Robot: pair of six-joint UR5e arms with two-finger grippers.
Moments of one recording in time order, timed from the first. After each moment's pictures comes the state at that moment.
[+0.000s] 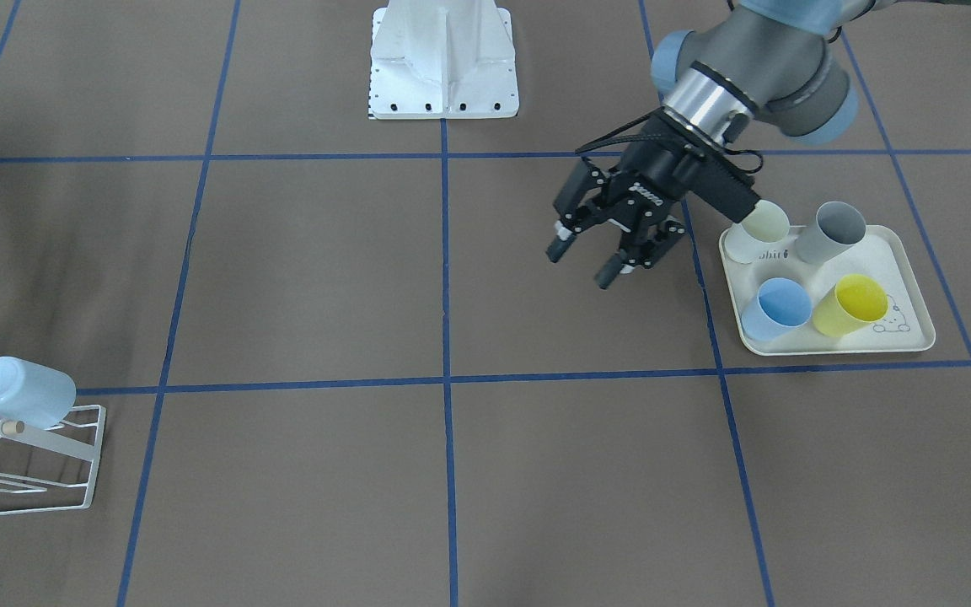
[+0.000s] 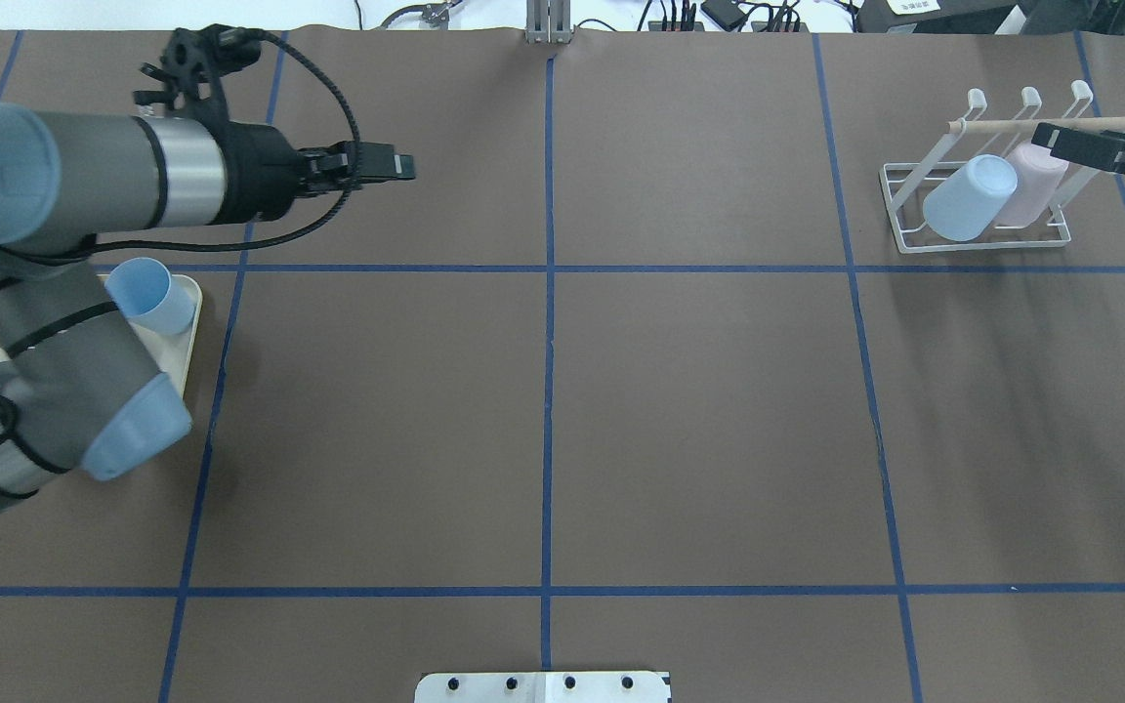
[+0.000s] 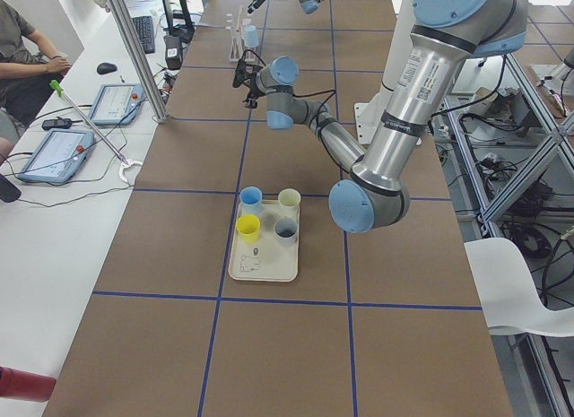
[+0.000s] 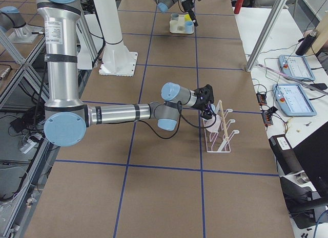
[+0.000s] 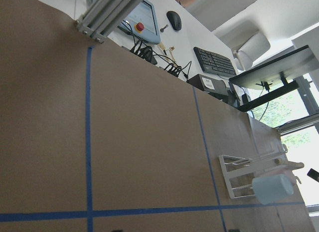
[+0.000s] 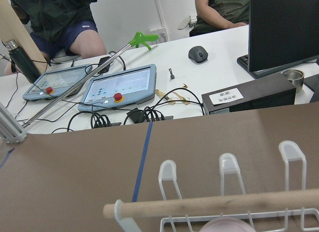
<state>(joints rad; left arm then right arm) -0.80 -1.94 -1.84 -2.35 -1.82 -1.14 1.10 -1.60 1.64 -0.31 1.77 1.07</state>
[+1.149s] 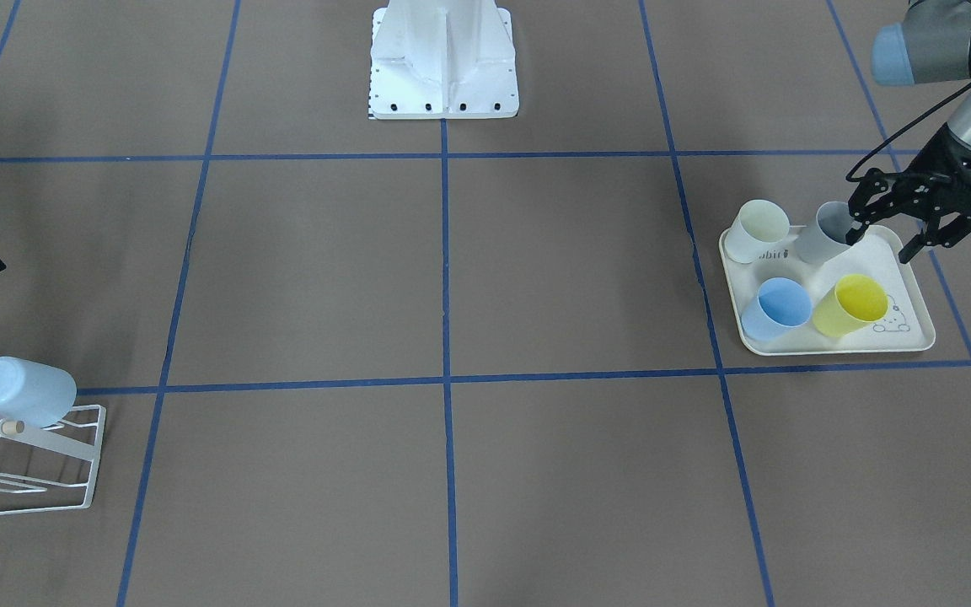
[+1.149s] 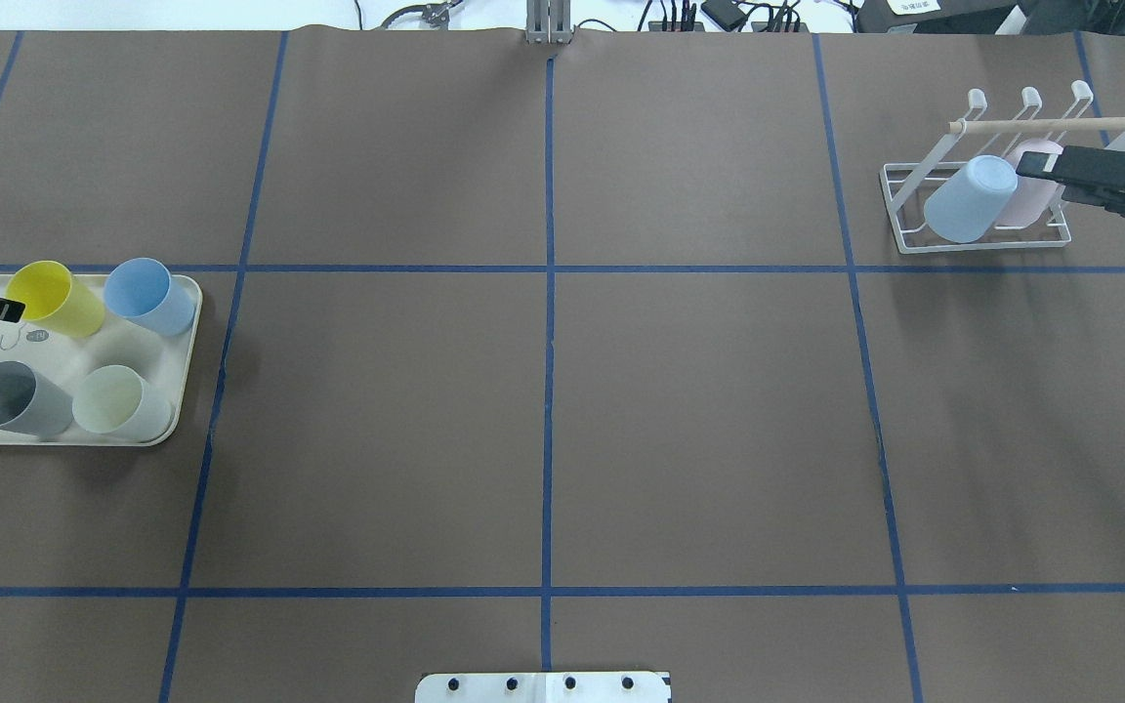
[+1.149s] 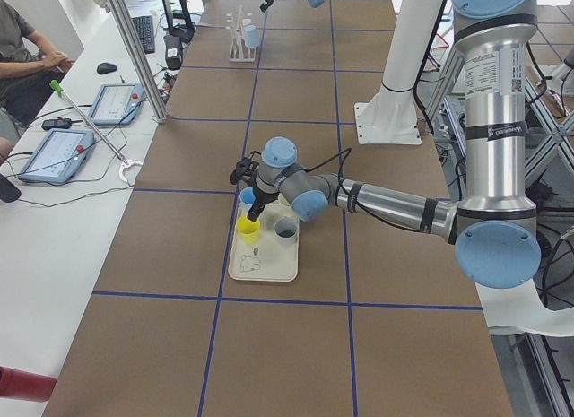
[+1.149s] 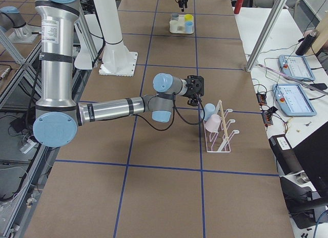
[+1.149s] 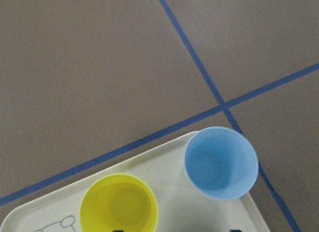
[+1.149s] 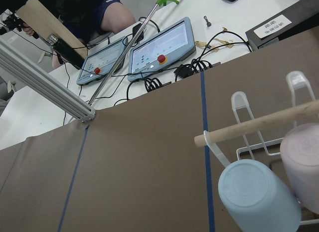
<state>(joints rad) -1.09 -1.47 -1.80 -2.19 -2.18 -0.43 1.10 -1.64 1.76 -0.30 1.96 1.30</state>
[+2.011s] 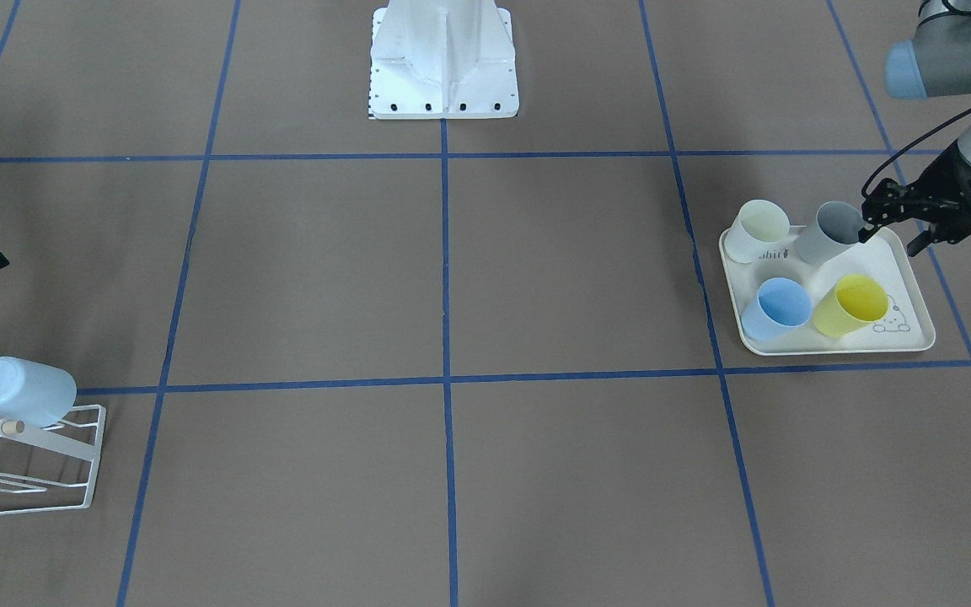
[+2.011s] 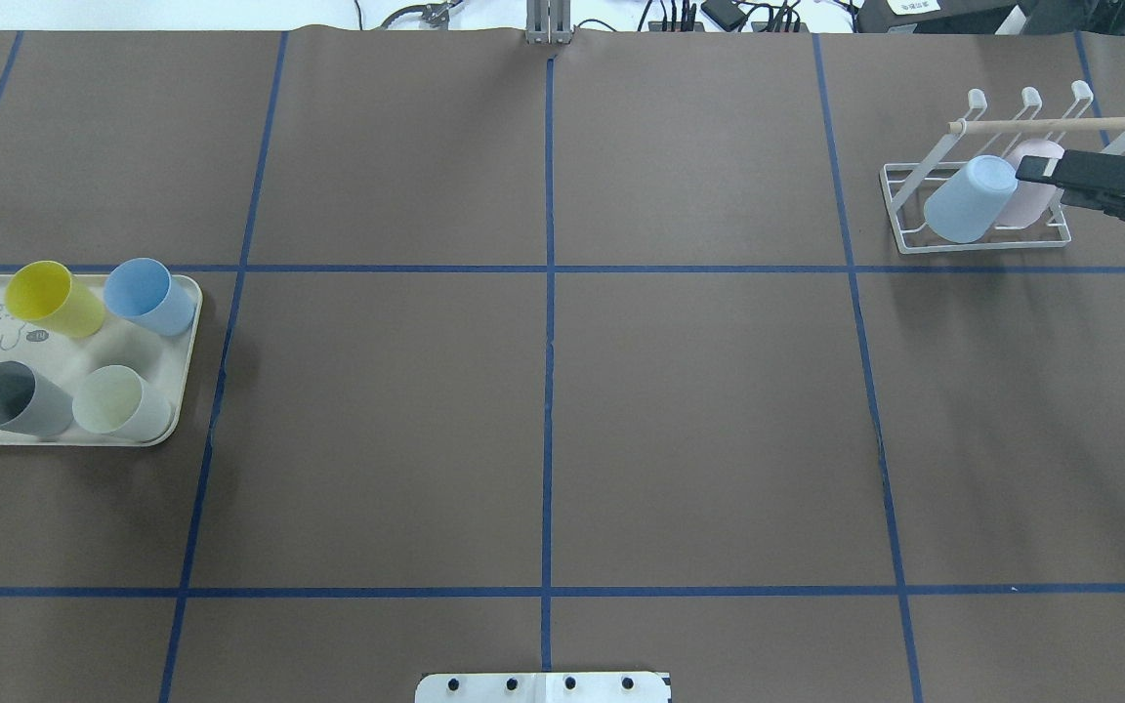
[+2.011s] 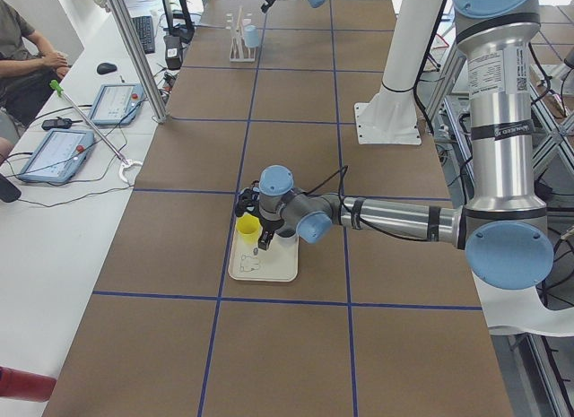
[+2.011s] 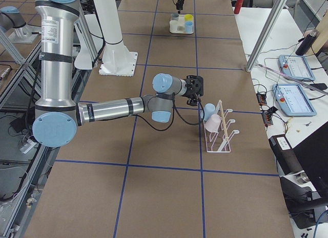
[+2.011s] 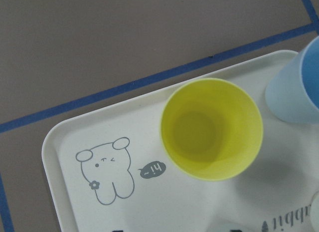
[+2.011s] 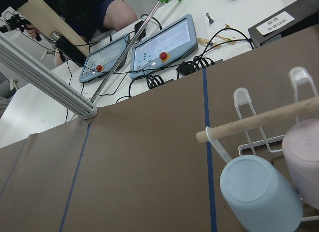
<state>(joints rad) -1.09 -1.43 -1.72 -2.17 -2.25 -0.43 1.09 -1.64 1.76 -0.29 1.97 1.31</state>
